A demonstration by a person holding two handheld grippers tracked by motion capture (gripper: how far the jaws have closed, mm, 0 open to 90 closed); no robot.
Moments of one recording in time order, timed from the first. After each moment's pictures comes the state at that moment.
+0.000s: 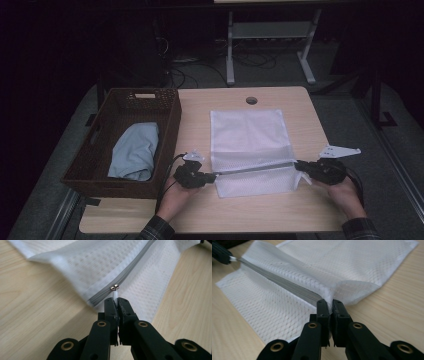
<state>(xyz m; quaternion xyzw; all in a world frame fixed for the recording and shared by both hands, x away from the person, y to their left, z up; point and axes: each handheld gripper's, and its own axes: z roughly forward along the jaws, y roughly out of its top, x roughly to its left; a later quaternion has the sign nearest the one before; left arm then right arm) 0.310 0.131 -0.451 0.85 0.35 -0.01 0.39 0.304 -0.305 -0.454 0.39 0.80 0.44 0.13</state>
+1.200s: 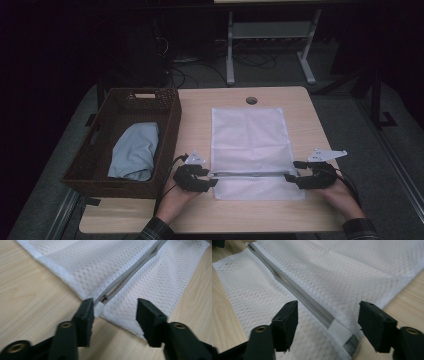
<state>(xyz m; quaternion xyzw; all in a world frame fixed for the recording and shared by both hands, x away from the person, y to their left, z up) 0.301 0.129 -0.445 0.86 0.33 0.05 0.38 0.301 -0.280 -0.464 0.36 0.83 0.42 0.11</state>
